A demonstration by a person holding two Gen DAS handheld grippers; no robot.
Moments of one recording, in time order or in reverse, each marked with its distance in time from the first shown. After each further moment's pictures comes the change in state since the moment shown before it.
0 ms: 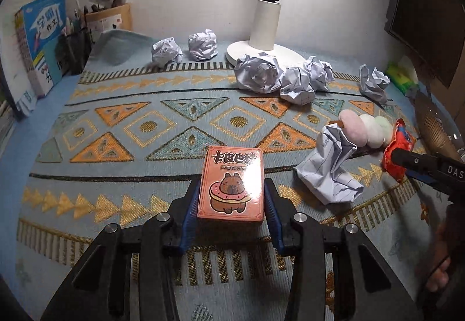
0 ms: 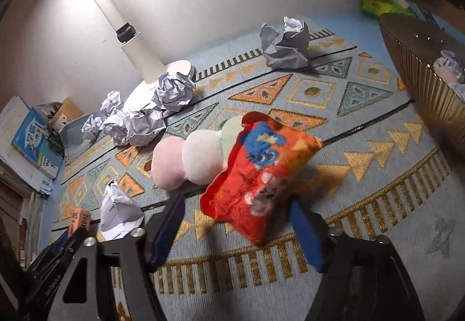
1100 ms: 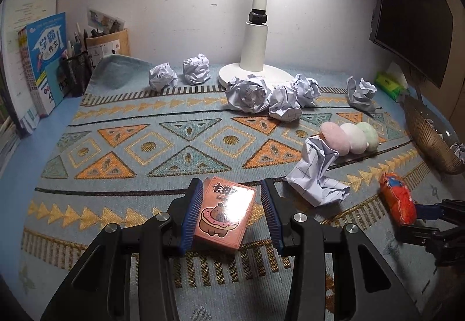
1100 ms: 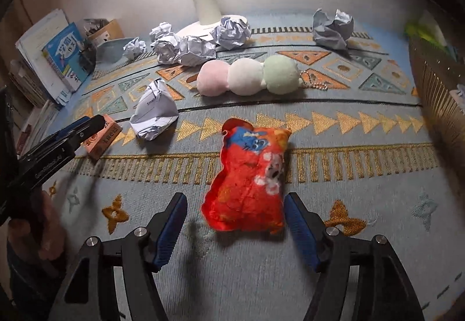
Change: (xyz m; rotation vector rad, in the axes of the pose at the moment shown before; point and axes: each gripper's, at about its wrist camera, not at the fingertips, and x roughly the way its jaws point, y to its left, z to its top) left arm -0.018 -0.011 -0.008 0.055 -0.101 -0.024; right arm -0.040 0.018 -0.057 -0.312 0.135 0.050
